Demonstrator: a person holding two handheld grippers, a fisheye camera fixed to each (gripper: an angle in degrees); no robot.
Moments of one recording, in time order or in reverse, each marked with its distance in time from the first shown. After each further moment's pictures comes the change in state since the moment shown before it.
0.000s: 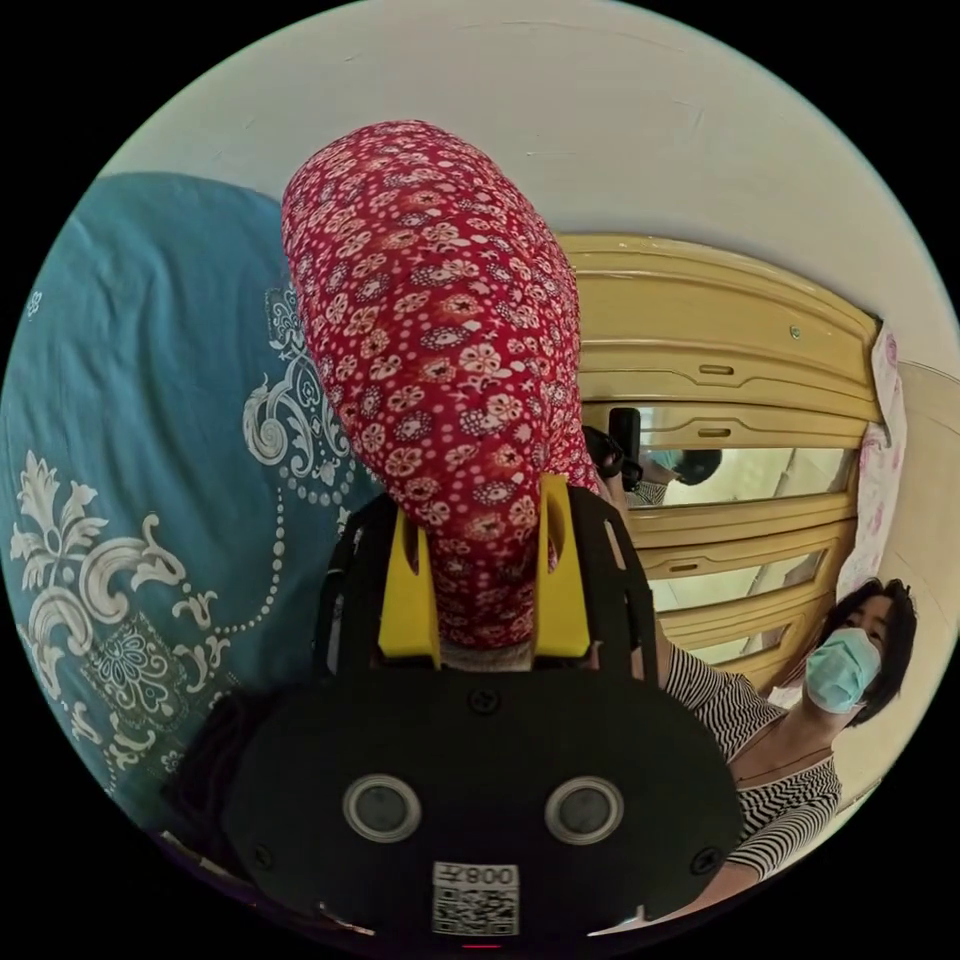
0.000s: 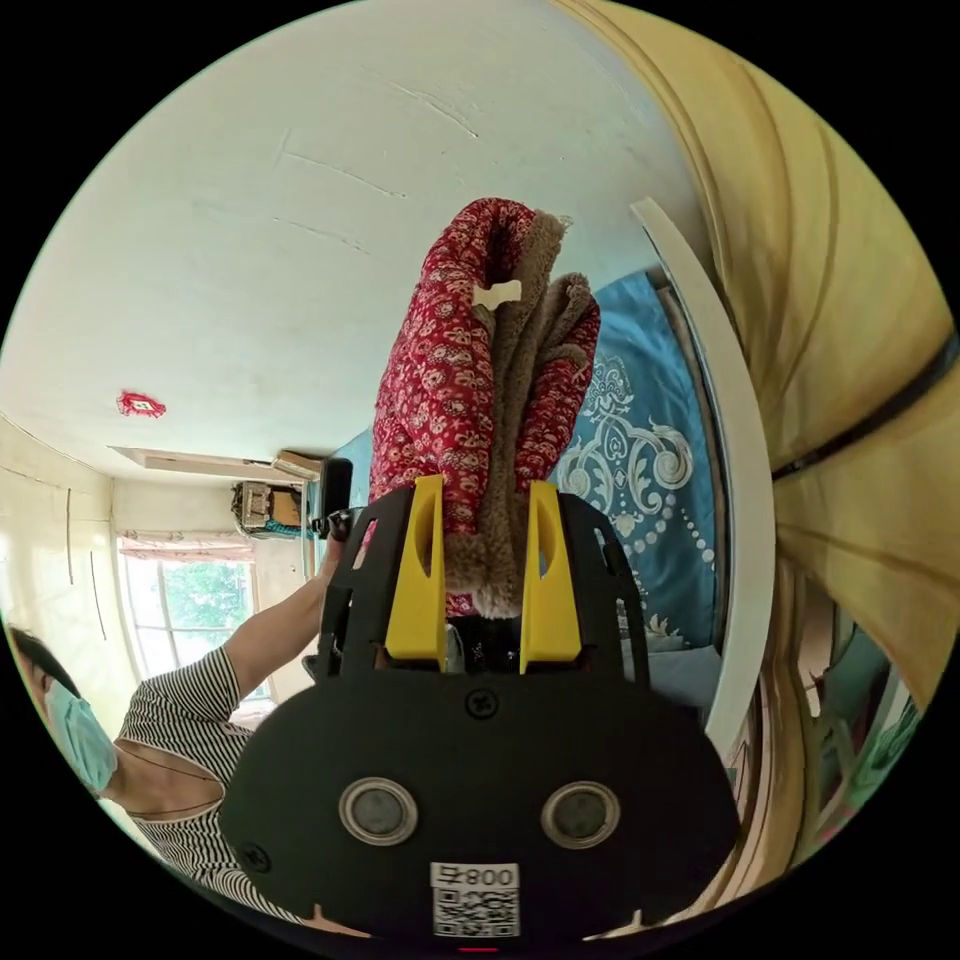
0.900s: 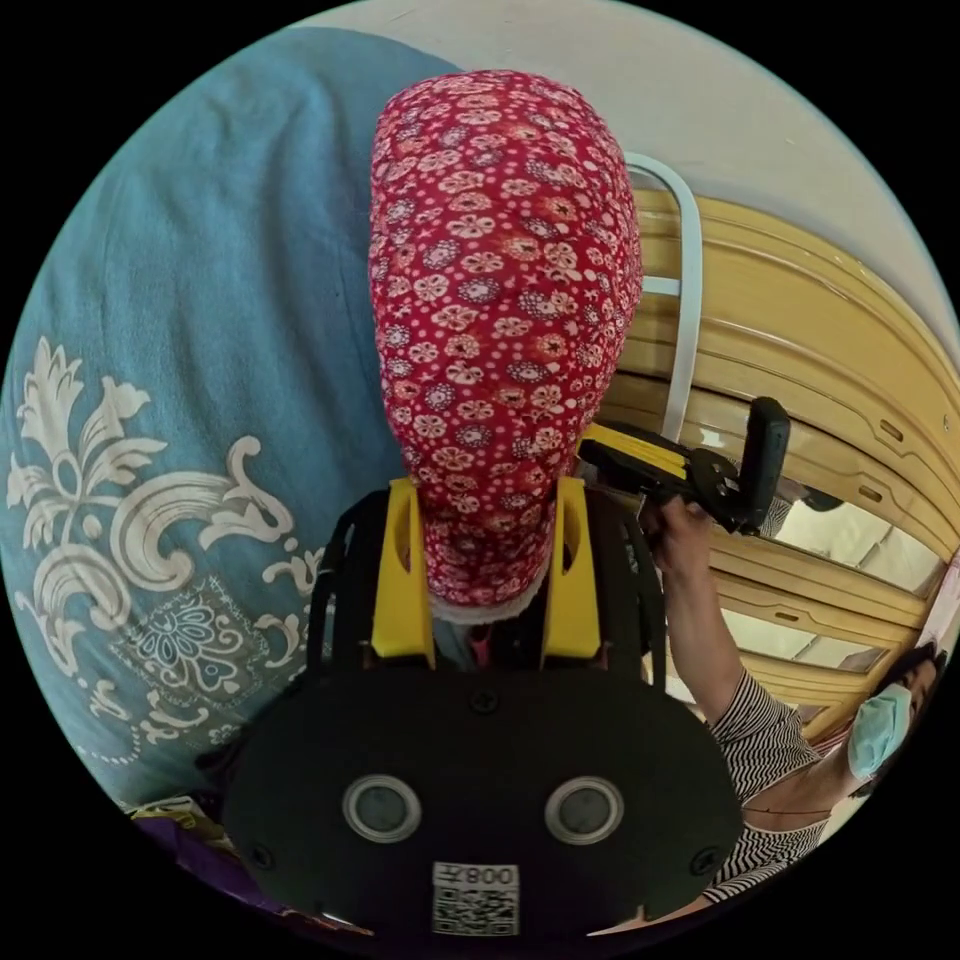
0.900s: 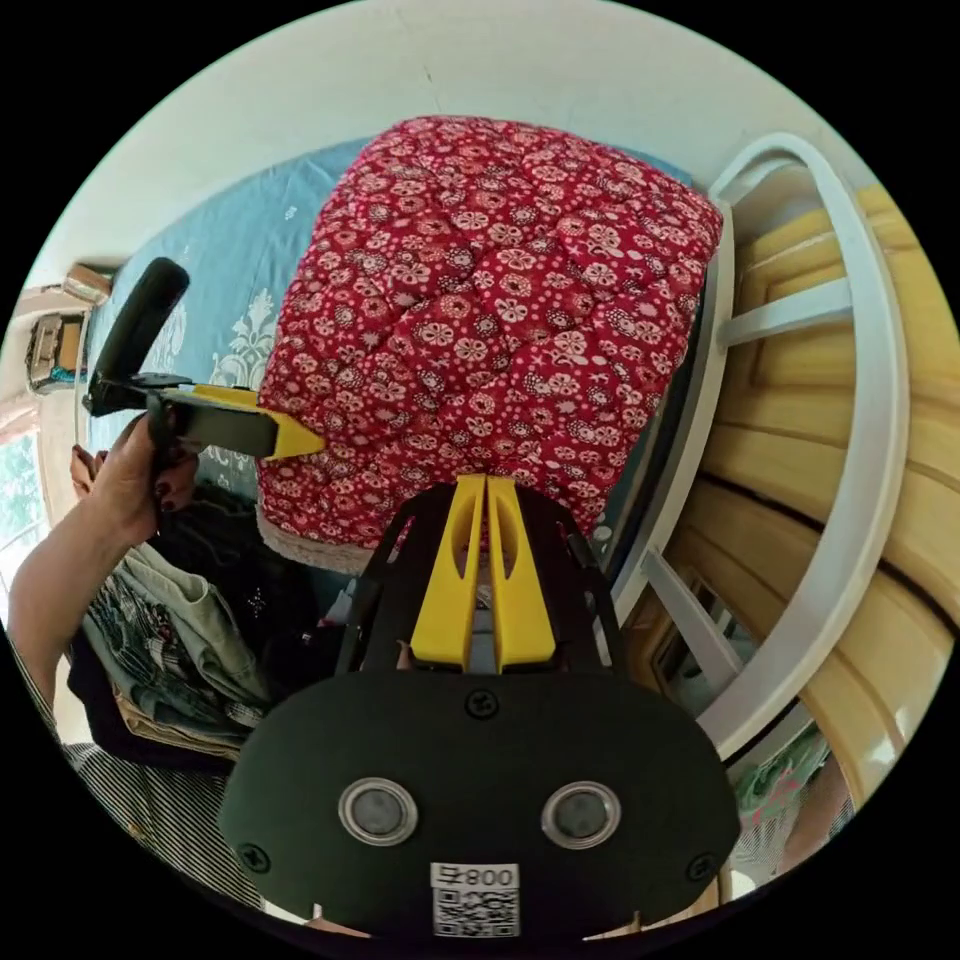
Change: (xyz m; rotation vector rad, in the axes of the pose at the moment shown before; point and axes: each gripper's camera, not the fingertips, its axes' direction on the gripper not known) left arm -0.216 -0.010 0.075 -0.195 -0.306 -0.235; right arm 0.016 -0.094 0.137 -0.414 0.676 -0.194
